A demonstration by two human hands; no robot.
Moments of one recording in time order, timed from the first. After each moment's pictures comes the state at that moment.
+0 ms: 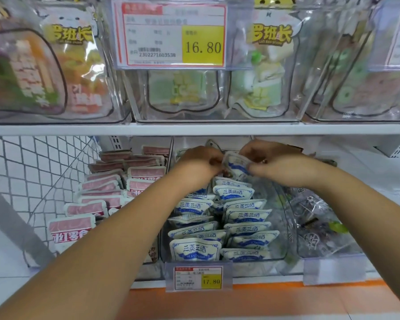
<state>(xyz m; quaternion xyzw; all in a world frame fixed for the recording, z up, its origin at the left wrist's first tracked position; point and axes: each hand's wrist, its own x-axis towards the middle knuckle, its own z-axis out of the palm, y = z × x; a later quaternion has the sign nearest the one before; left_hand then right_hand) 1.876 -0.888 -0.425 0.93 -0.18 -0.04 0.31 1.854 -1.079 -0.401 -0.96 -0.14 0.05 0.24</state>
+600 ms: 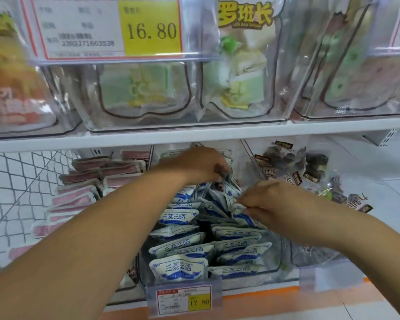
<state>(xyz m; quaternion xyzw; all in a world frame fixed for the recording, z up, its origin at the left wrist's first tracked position) 1.933 -0.917 -0.443 0.92 -0.34 -0.12 0.15 1.805 -1.093 -0.434 -0.96 -0.25 0.02 0.06</state>
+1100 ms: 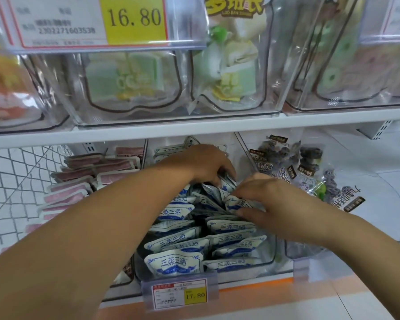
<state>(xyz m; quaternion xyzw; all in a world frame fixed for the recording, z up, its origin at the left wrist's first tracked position) 1.940 -0.935 -0.453 0.91 -0.41 -0.08 0.03 1.797 -1.094 -0.440 -0.95 -0.25 -0.01 0.15</state>
